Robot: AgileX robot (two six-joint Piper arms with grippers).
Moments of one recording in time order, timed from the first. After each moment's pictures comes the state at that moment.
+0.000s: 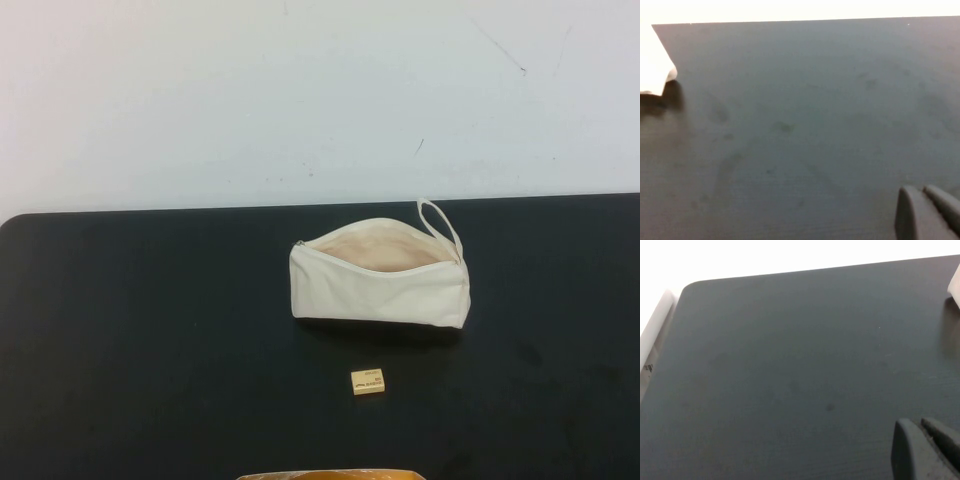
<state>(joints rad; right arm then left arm) -0.07 -0.01 0.03 0.04 0.42 -0.04 -0.01 -0.01 0.02 -0.23 0.38 0.23</state>
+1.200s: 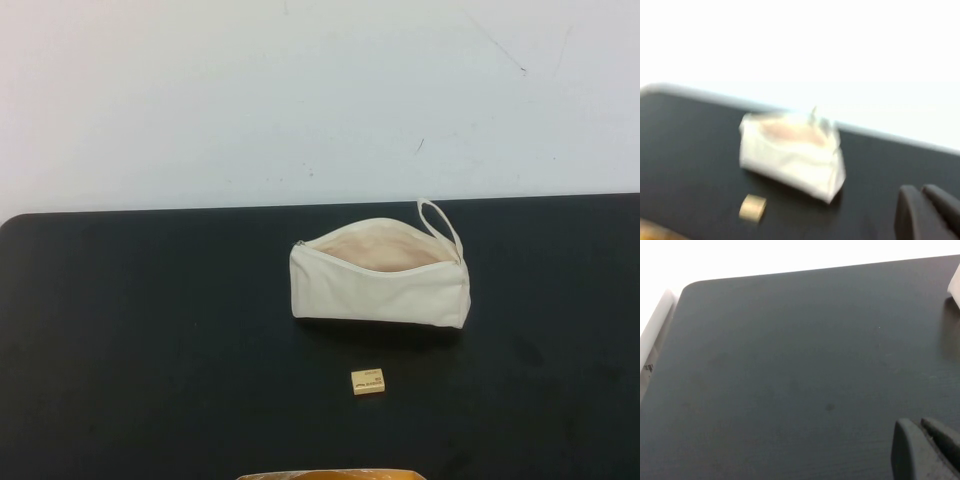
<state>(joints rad) -0.07 0.37 -0.54 0.80 0.66 -0.78 -0.01 -0.01 0.02 -0.23 0.38 0.23</state>
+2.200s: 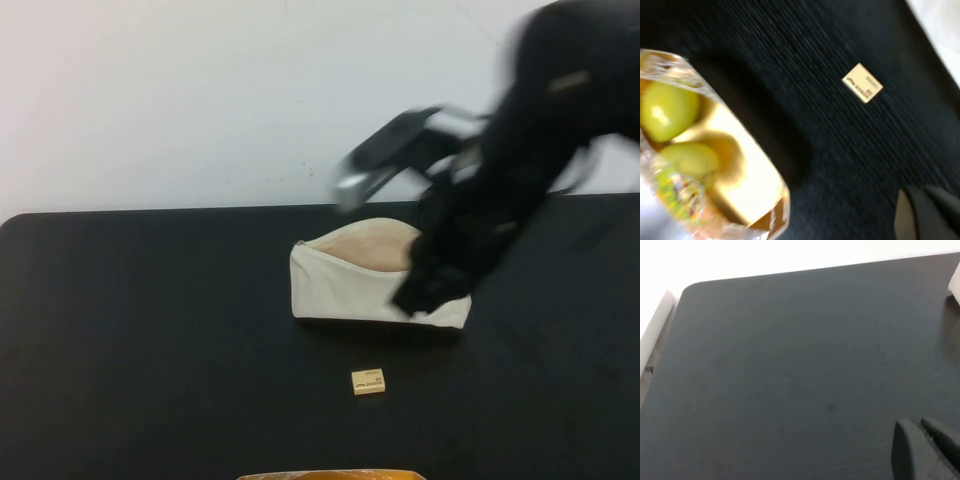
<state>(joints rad) 0.64 1.78 -1.69 0.11 1.26 -0.28 -0.01 -0.01 0.02 -0.23 0.38 0.25</state>
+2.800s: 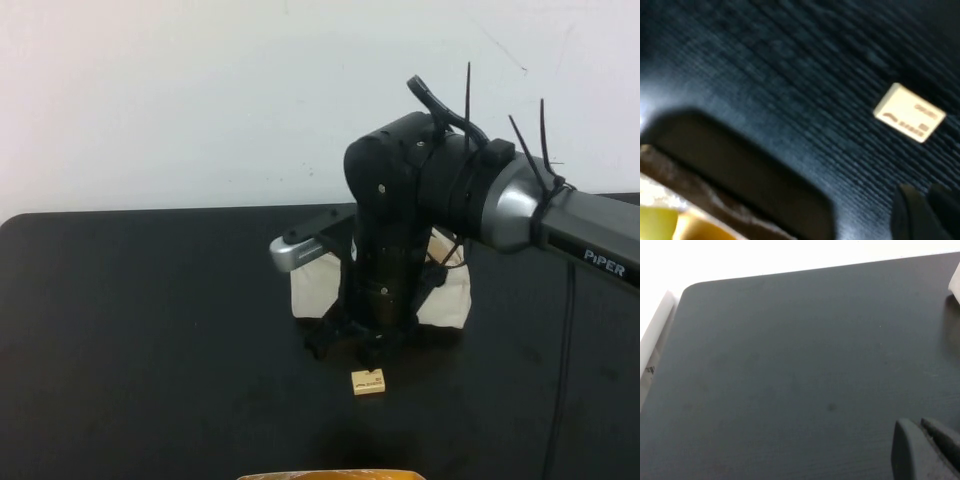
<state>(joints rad) 0.71 2.13 -1.86 0.06 1.28 0.04 -0.01 -0.01 0.02 -0.23 0.38 0.25</state>
